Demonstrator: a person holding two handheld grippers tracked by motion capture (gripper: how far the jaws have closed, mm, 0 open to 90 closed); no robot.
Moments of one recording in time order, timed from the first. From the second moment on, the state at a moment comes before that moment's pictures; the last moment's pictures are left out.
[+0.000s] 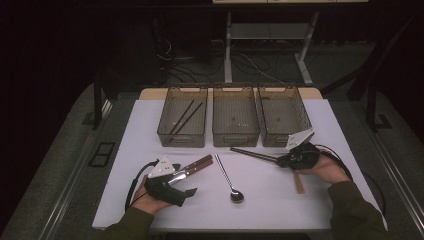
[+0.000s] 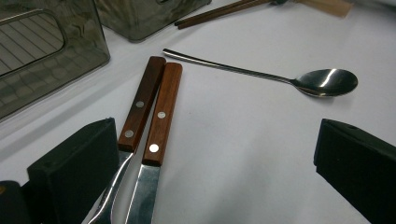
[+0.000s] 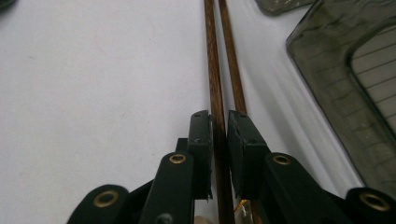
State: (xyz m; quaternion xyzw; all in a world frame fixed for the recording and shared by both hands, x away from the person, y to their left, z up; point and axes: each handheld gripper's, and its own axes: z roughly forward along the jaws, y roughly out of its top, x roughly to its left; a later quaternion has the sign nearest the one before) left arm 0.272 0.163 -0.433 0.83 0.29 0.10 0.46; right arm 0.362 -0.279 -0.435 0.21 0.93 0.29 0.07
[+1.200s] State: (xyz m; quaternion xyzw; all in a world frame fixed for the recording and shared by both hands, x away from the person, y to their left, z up) left arm 0.272 0.163 -0.435 0.84 0.28 0.09 0.46; right arm 0.355 -0.282 -0.423 0.20 0.93 0.32 0.07
